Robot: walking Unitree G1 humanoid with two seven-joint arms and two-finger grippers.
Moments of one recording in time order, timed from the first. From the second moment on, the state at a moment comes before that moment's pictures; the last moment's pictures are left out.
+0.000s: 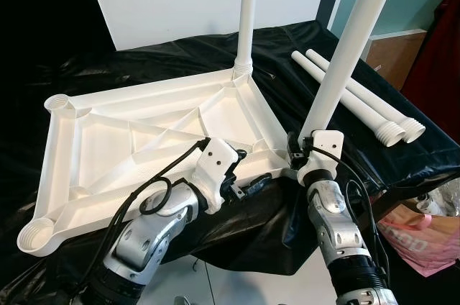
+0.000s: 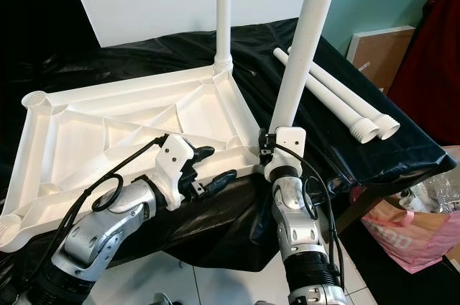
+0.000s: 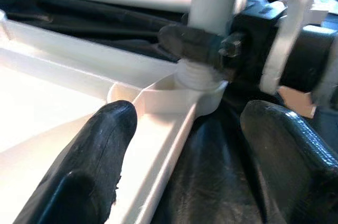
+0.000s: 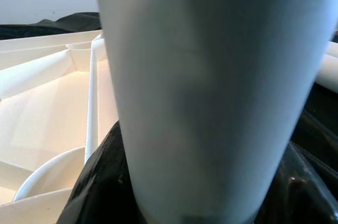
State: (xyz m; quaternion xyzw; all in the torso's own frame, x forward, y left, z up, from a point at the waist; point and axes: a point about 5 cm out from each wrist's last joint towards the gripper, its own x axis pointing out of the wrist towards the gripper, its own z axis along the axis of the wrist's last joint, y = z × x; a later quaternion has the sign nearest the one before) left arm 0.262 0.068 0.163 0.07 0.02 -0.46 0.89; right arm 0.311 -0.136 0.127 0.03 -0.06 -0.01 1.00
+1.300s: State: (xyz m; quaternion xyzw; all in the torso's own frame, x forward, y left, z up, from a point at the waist) left arm 0.281 0.085 0.156 0.10 0.04 -0.41 0.91; right arm 0.290 -0.151 0.118 0.01 -0.07 0.07 1.00
